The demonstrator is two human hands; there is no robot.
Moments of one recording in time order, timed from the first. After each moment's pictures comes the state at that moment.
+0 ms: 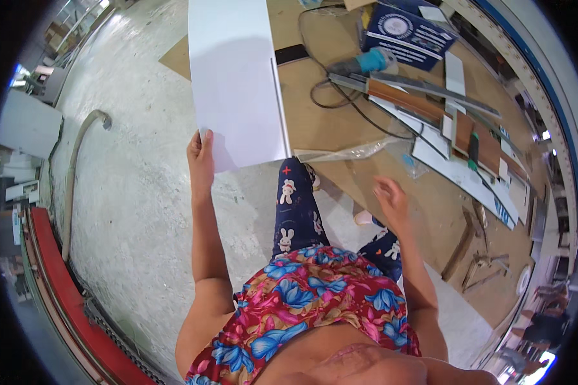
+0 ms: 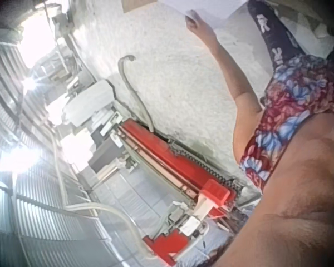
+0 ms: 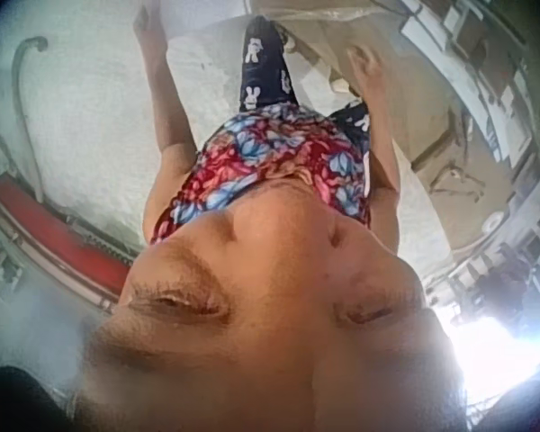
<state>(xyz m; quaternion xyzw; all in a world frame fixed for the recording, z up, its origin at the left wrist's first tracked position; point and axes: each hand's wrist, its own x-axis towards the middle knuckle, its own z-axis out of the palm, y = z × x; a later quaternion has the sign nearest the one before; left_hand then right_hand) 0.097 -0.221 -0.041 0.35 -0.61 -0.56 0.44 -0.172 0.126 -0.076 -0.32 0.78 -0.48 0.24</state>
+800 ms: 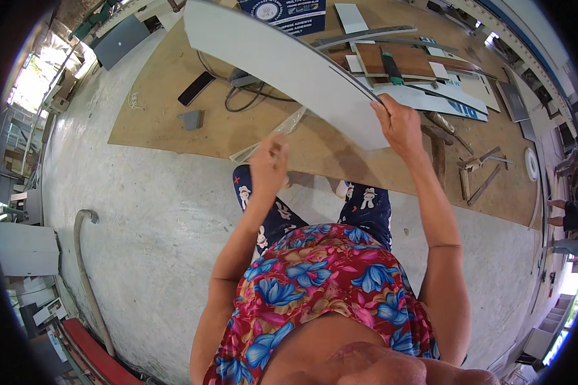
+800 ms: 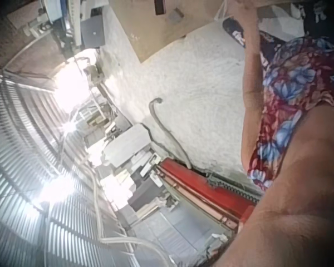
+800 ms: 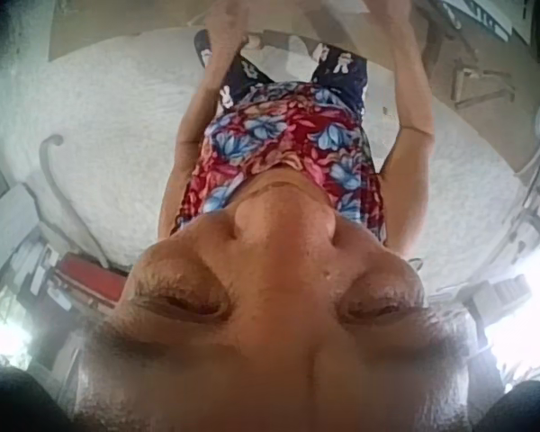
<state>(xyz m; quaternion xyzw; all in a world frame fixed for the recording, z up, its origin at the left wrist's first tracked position) -0.051 -0.009 -0.043 0.14 -0.85 -0.41 0.28 -0.217 0.221 0.045 -0.34 0.88 -0.30 -0.16</state>
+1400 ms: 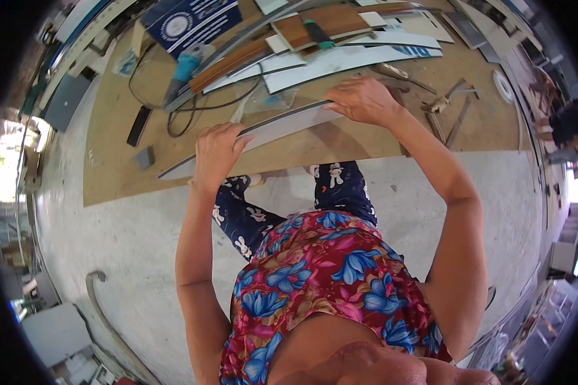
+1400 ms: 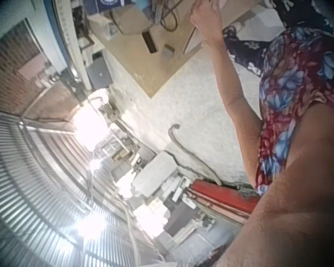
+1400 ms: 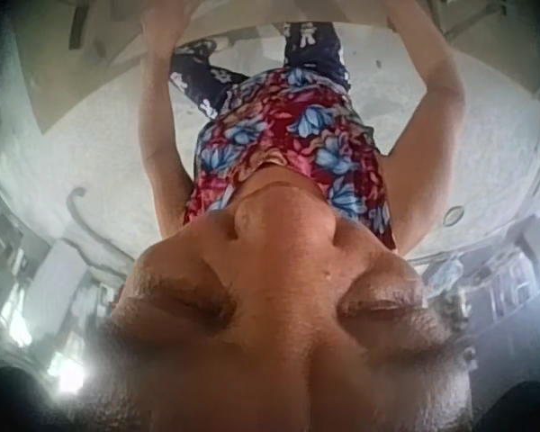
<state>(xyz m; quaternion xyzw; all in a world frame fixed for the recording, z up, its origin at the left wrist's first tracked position) -0.114 -0.014 0.018 -0.11 -0.97 -0.16 0.16 -0.256 0.289 0.012 -0.53 0.82 -0.10 -0.18</state>
